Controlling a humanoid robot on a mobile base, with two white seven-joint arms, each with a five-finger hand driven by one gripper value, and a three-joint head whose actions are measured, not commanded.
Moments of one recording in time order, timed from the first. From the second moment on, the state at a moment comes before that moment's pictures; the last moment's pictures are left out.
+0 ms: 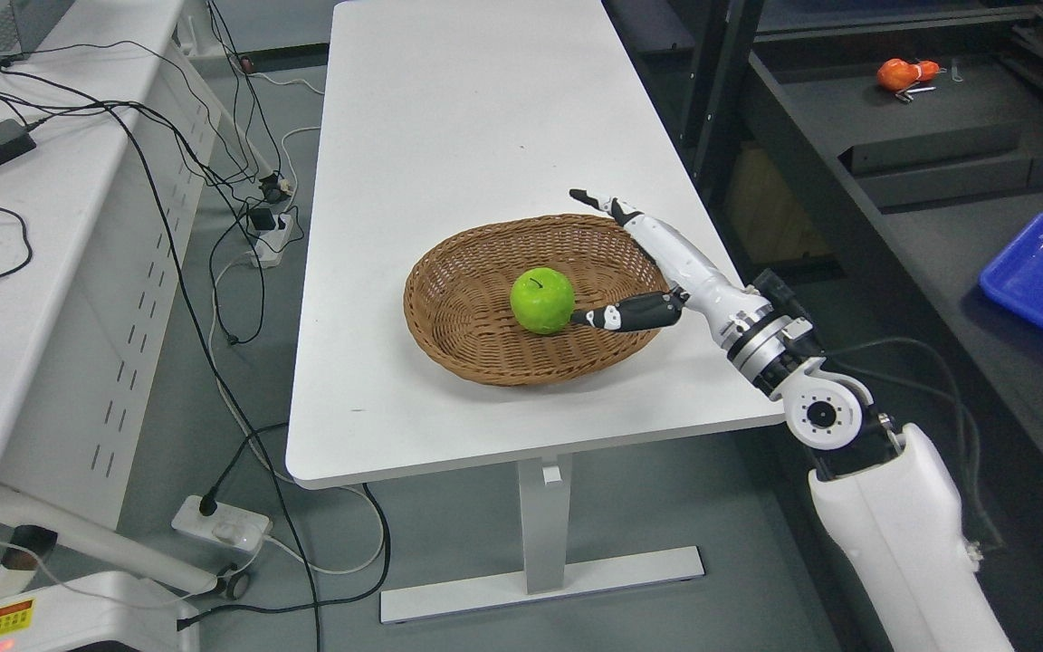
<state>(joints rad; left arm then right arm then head) 0.04 0.00 -0.06 -0.05 0.05 -0.03 -0.14 -0.41 -0.26 0.21 -1.61 0.44 -0.11 0.36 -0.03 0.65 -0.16</state>
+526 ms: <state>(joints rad) 0.04 0.00 -0.06 -0.05 0.05 -0.03 -0.14 -0.55 -0.31 0.37 -1.44 0.54 -0.07 0.55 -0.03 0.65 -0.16</state>
